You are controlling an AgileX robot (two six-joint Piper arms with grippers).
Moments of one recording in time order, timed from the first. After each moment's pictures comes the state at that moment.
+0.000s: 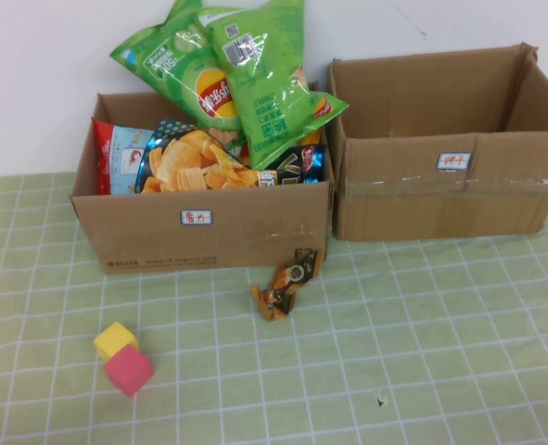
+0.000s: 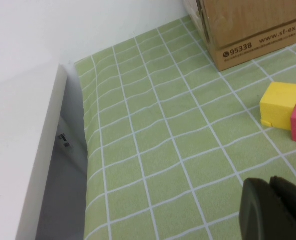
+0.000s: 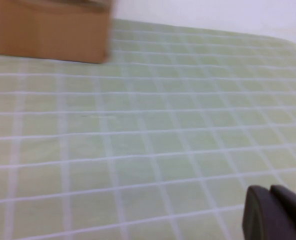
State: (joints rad) right arm 0.03 -0.01 0.02 -0.47 0.46 0.29; left arm 0.04 -0.01 0.01 0.01 0.37 0.26
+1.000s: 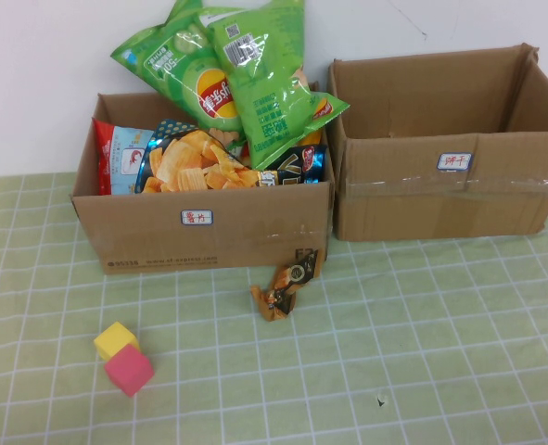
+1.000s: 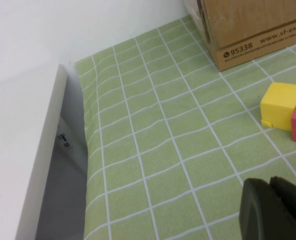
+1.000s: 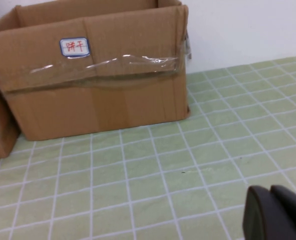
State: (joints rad) right arm 0.00 -0.01 0.03 0.00 0.28 0.12; left arm 0.04 -0.01 0.01 0.00 0.37 0.26
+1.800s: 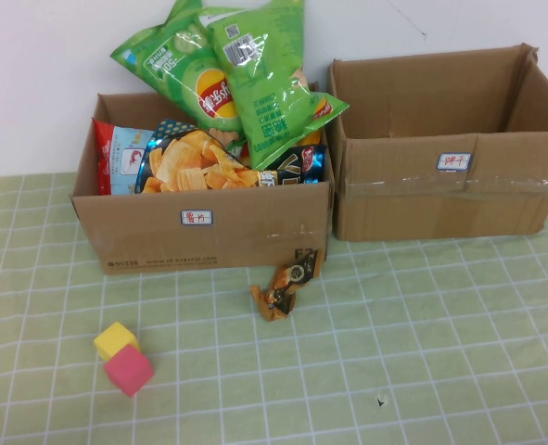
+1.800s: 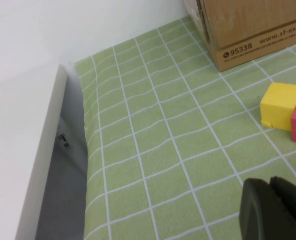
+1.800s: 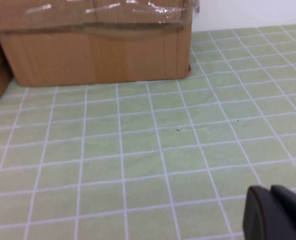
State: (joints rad) right arm 0.09 -0.01 0.02 -0.17 0.41 0.23; left arm 0.04 -0.01 0.01 0.00 0.37 0.26
